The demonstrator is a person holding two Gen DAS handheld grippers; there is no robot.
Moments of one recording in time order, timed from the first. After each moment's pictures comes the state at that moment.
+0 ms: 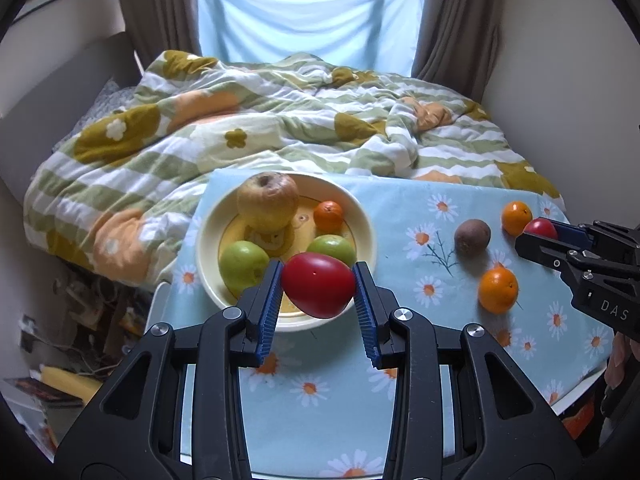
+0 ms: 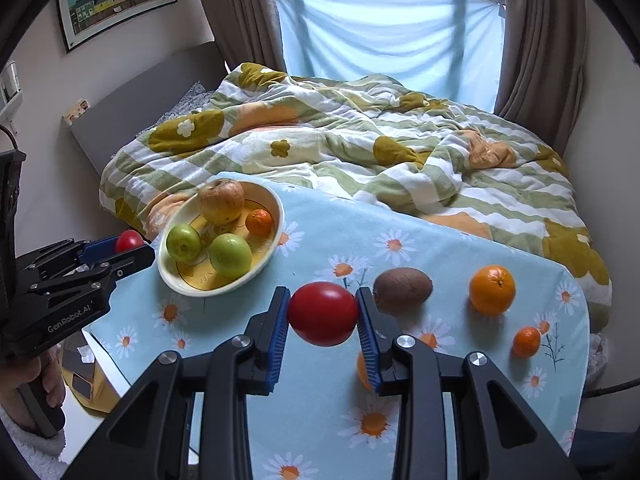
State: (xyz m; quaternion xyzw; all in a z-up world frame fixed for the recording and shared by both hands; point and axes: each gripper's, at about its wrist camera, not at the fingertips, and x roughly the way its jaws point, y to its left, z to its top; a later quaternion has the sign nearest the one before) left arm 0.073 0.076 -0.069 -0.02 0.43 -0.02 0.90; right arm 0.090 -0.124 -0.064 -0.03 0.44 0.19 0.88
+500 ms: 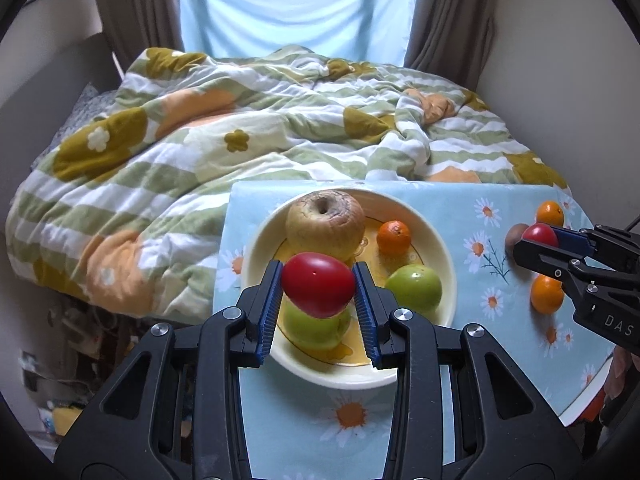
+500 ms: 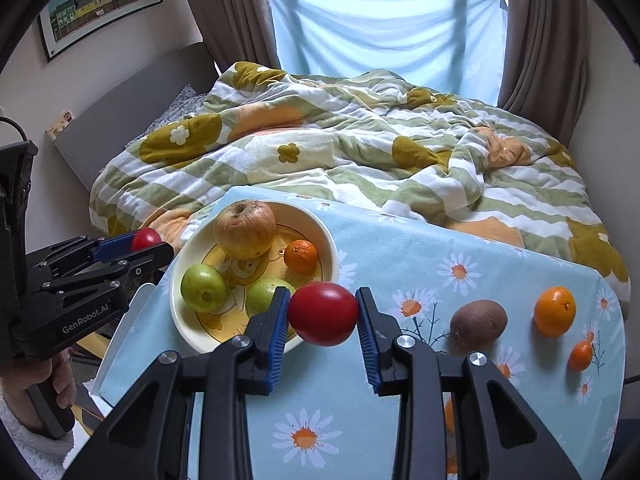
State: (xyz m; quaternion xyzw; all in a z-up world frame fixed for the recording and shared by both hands) left arm 0.141 0.151 -0.099 0.00 0.44 -0.06 0.89; right arm 0.132 -0.044 -0.084 -0.01 0.45 0.16 0.88
